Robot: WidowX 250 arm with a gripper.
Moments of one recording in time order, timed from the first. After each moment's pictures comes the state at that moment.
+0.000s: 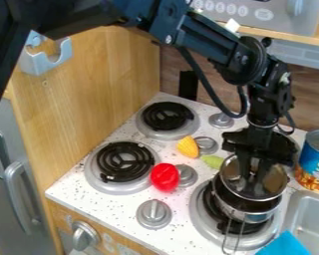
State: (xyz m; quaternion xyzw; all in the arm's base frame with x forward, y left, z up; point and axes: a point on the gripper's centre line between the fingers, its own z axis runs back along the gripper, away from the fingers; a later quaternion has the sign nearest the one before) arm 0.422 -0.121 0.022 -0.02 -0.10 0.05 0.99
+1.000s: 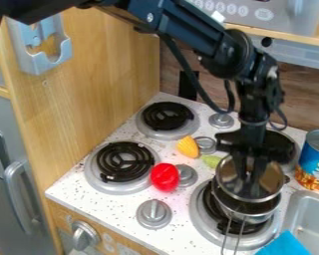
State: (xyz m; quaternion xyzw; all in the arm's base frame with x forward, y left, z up) arm 0.420 -0.096 0.034 -0.05 -0.11 0.10 0.99
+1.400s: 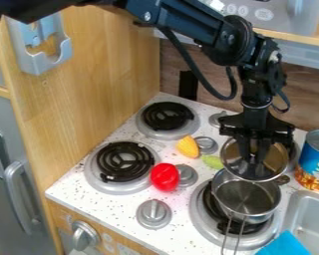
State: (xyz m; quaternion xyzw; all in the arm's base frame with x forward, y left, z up) arm 0.437 -0.093 0.051 -0.05 -0.14 0.10 0.98
